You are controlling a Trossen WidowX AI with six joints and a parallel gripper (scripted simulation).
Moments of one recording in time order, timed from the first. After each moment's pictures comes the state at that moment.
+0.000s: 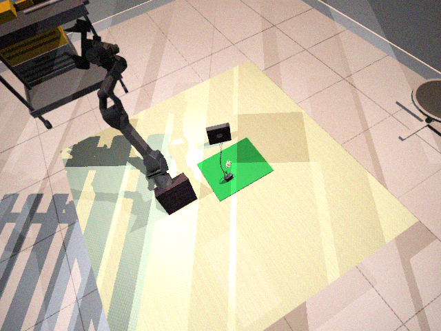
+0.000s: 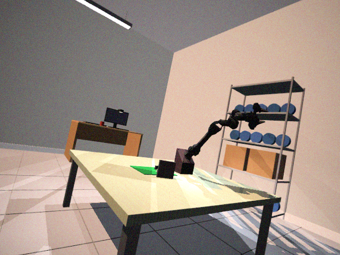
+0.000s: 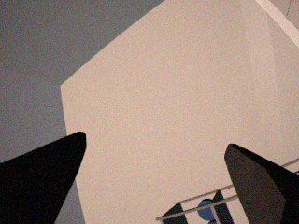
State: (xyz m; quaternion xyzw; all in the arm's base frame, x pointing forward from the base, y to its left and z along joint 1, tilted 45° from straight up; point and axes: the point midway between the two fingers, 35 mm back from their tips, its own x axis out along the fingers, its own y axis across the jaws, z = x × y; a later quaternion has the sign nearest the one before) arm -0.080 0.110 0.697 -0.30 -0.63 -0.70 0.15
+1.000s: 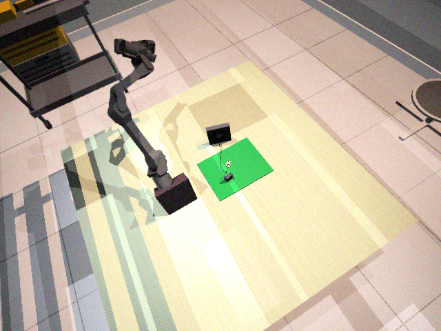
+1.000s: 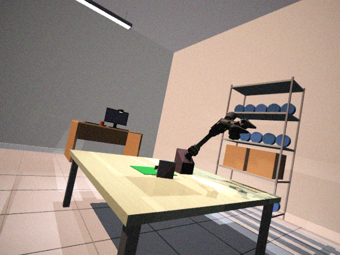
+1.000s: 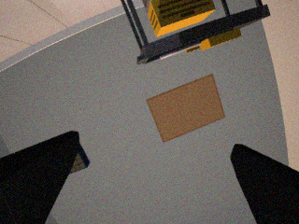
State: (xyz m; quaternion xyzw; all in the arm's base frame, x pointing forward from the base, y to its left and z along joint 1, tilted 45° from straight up) arm 0.116 0.276 0.639 -0.48 -0.80 -0.04 0.35
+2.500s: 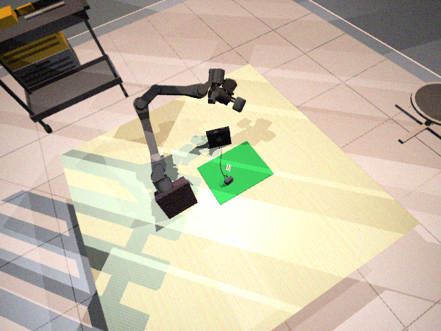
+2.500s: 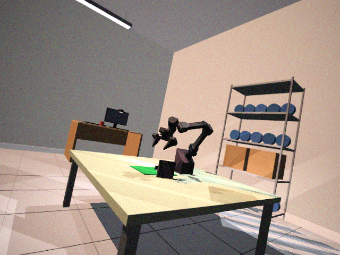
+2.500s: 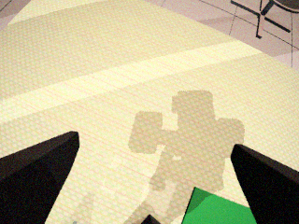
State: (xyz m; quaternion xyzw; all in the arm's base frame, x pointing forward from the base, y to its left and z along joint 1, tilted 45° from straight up) arm 0.443 0.197 0.214 -0.23 -0.35 -0.39 -0.82
